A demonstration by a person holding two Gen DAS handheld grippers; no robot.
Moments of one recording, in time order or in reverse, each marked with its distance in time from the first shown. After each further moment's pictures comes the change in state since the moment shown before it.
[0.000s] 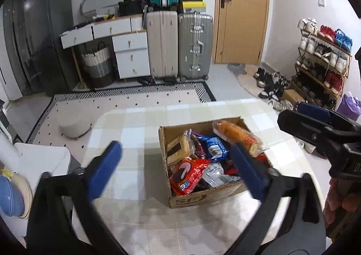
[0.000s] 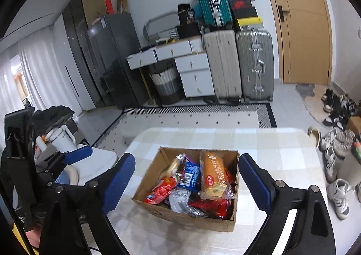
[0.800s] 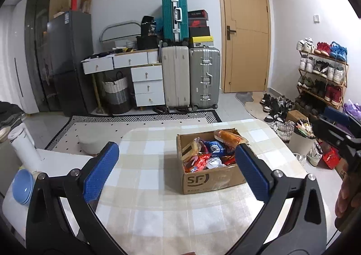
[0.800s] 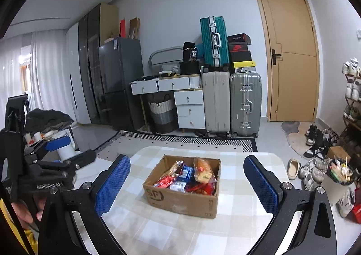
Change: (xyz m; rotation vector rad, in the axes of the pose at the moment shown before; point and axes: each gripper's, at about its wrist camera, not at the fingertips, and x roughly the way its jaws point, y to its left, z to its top) left arm -0.180 0.005 -0.056 -0.010 -0.210 0.076; right arm -0.168 0.037 -0.070 -0.109 -0.243 -0.075
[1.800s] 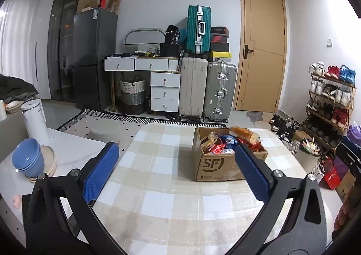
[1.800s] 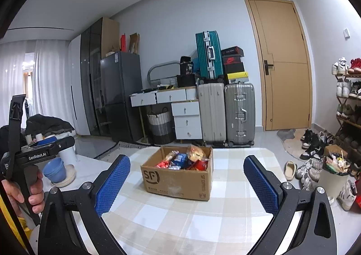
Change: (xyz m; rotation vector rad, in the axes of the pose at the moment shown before) left arm -0.046 0.047 -0.095 -0.121 -0.095 0.064; right arm -0.062 -0.015 -0.093 0.001 -0.109 -0.017
